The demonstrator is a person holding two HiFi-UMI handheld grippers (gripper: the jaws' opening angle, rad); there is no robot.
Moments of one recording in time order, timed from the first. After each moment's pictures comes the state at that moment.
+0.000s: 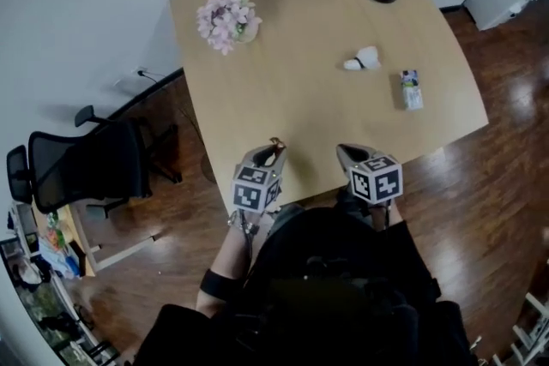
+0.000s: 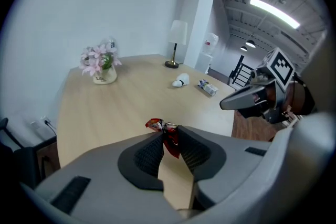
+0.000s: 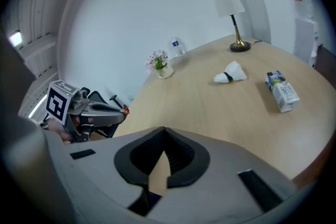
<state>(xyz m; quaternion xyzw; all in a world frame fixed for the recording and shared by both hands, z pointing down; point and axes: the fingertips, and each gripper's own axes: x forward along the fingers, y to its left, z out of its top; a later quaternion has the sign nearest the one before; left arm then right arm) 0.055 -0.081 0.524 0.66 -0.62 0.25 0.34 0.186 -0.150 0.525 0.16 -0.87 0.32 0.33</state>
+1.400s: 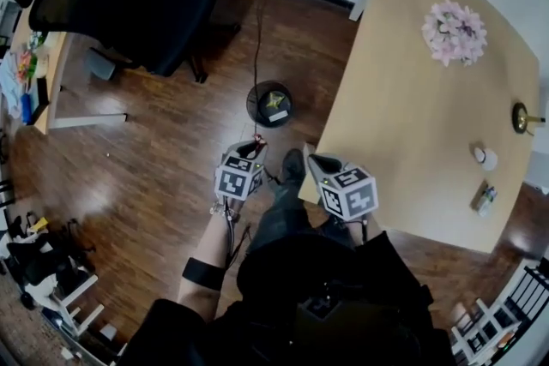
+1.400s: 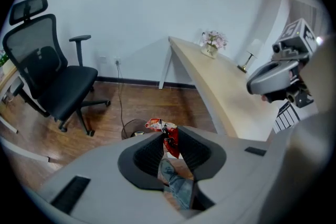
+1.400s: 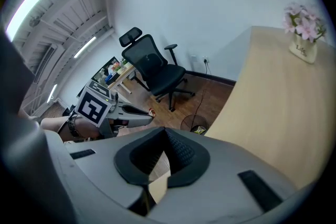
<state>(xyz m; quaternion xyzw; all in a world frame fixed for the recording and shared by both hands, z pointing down) -0.190 0.258 0.659 0.42 -0.76 0.11 0.48 -0.122 0.153 0.571 -0.17 -0.84 0.17 0.48</state>
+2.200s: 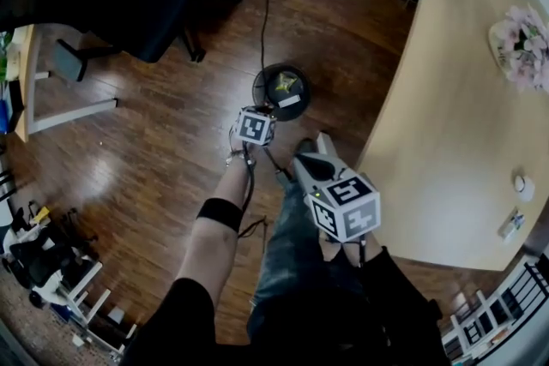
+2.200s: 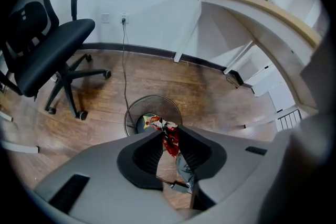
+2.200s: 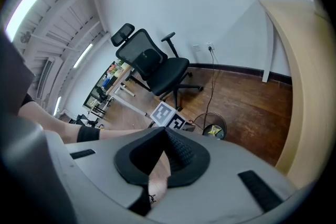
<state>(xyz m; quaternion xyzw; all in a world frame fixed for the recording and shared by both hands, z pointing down) -0.287 0.262 0.942 0.38 -0.70 0.13 0.59 -0.208 0.207 0.650 -0.20 -0.82 0.24 0.49</state>
